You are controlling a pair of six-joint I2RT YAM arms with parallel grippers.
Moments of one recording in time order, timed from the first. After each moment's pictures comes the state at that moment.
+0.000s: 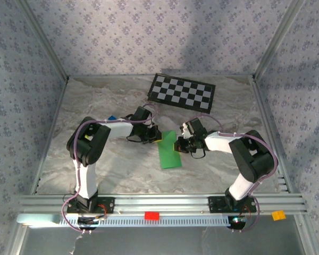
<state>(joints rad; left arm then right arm) -0.59 1.95 1.10 -0.19 0.53 -0.73 0.51 1.66 0.72 -0.11 -0.44 0.56</state>
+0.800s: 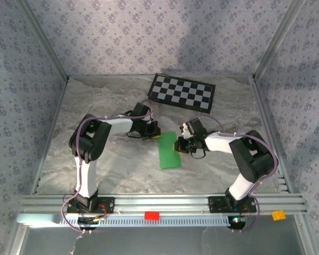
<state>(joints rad) -0.55 2.01 1.17 -0.20 0.54 -0.73 0.50 1.66 0.72 -0.10 -0.44 0.56</state>
